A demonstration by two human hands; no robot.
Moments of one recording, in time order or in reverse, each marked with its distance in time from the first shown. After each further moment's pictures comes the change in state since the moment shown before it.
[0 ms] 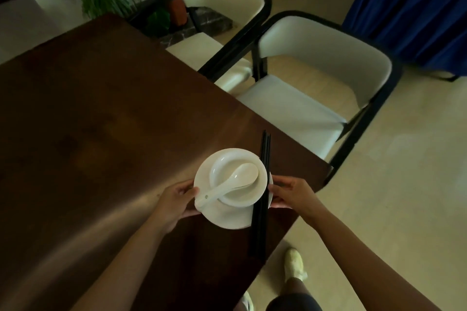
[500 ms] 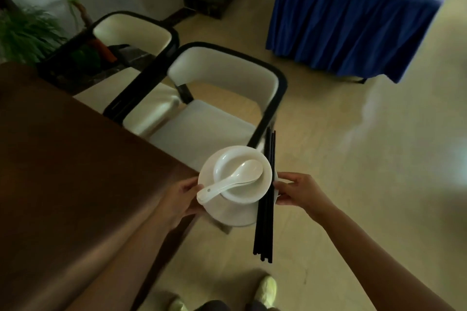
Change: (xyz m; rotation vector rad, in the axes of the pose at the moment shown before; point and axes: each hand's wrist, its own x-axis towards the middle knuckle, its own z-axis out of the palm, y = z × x) left_hand -0.032 0.044 0.305 0.156 -0.284 0.185; right_hand -0.103 -0.012 -0.287 0.010 0.260 -0.087
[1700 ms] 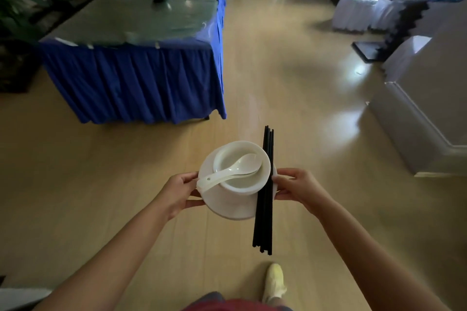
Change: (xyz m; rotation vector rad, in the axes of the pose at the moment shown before) left_hand 0.336 0.240 0.815 0.301 -0.510 0.028; right_hand 0.088 -0.024 -0.820 0.206 0.517 -0.017
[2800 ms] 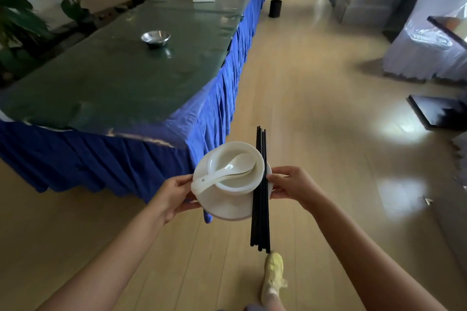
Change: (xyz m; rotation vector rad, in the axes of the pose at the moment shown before) left_hand 0.588 0.364 0.047 -0.108 0.191 0.037; right_hand 0.654 -0.306 -0.214 -0.066 -0.189 -0.058
